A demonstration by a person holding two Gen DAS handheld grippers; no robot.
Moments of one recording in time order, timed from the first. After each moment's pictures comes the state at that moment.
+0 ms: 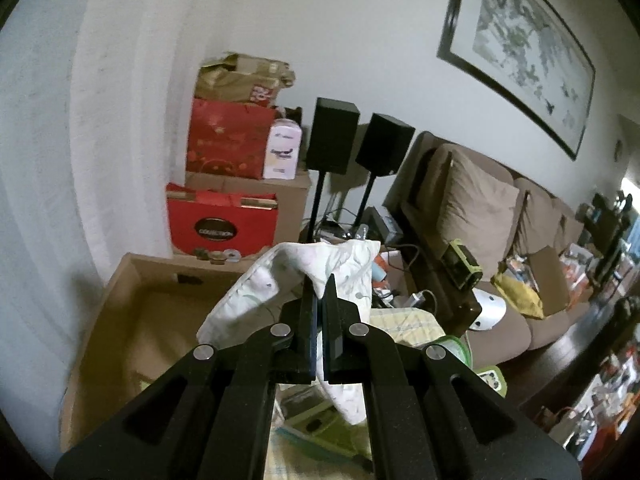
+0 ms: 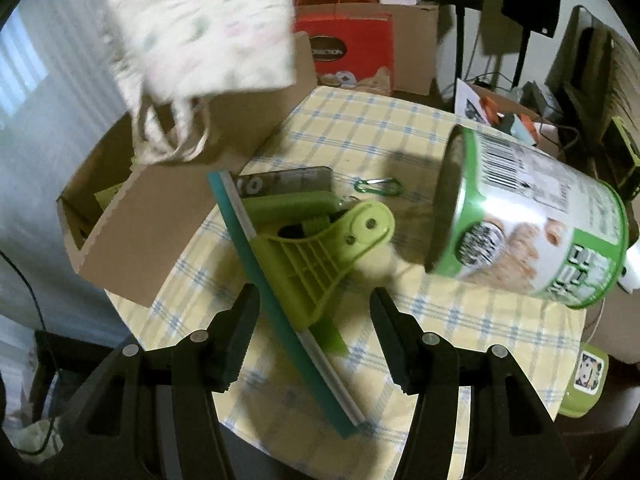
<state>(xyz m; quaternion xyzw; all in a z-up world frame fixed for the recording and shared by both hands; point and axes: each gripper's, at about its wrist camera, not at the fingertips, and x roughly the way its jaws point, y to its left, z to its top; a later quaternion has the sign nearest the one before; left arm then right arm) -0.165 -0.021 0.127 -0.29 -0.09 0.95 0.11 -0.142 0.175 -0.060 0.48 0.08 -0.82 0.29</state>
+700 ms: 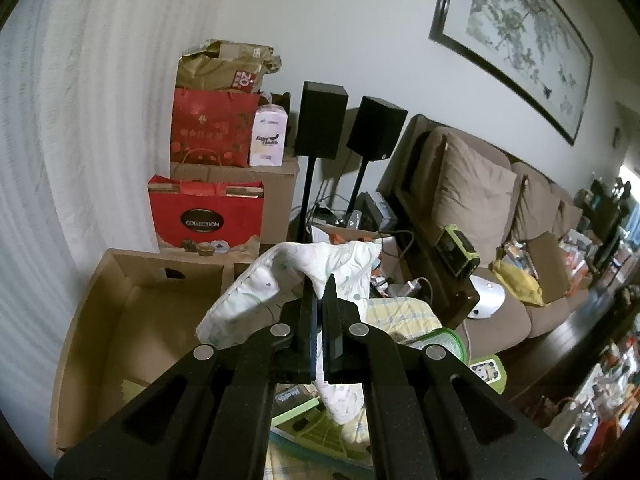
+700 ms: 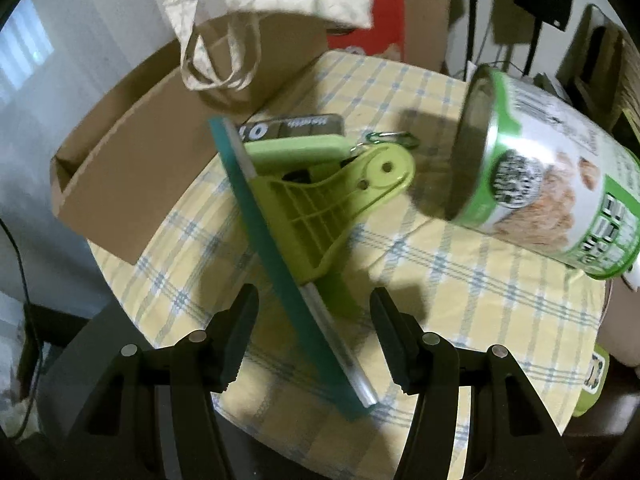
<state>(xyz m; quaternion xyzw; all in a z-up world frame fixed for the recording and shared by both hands) -0.175 0.001 0.121 -0.31 -0.08 0.94 0.12 -0.129 0.163 -0.100 0.50 0.11 -0.80 0.31</state>
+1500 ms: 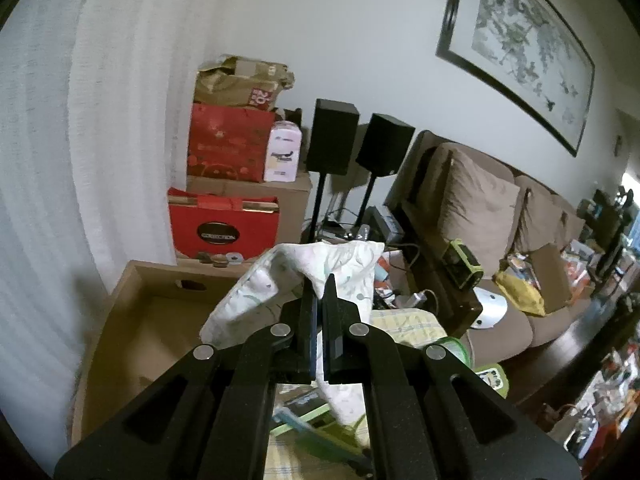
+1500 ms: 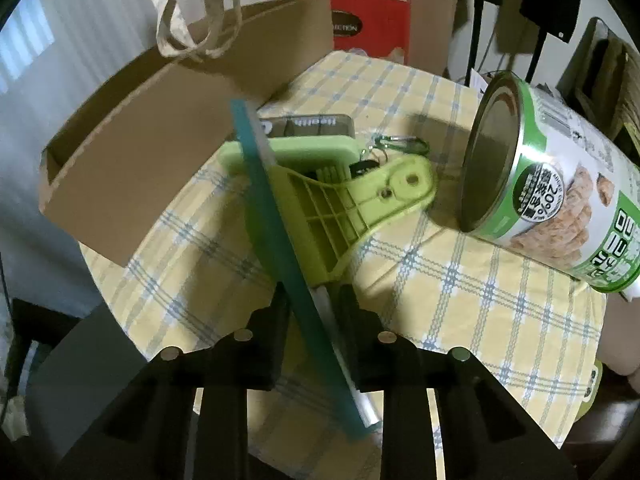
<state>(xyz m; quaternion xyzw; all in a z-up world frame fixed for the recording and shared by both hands) -0.164 -0.037 0.140 -0.29 -0.09 0.95 0.10 -0.132 0.155 -0.102 0.49 0.12 -0.81 0.30</state>
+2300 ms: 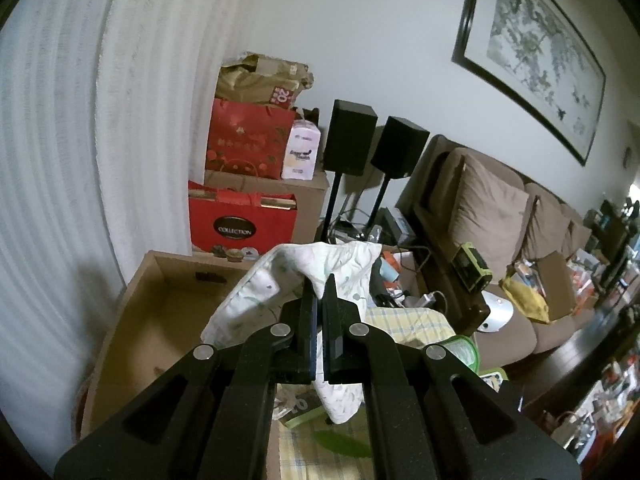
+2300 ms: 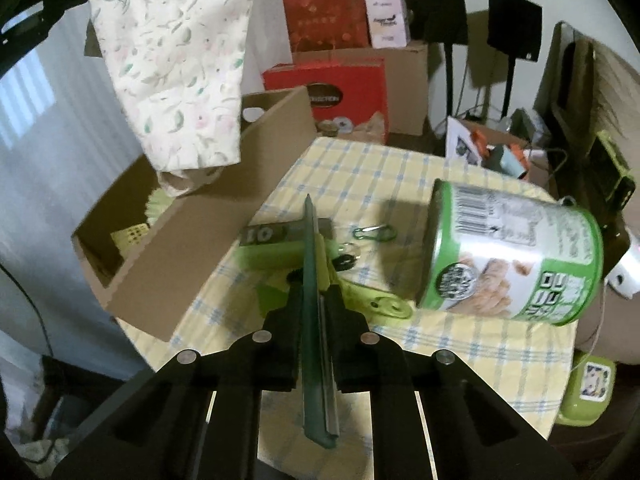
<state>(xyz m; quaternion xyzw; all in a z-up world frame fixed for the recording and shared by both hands) -0.157 -0.062 0.135 -0.29 -0.10 0.95 0.09 -0.133 0.178 -0.035 0.42 0.06 -0.86 0.29</state>
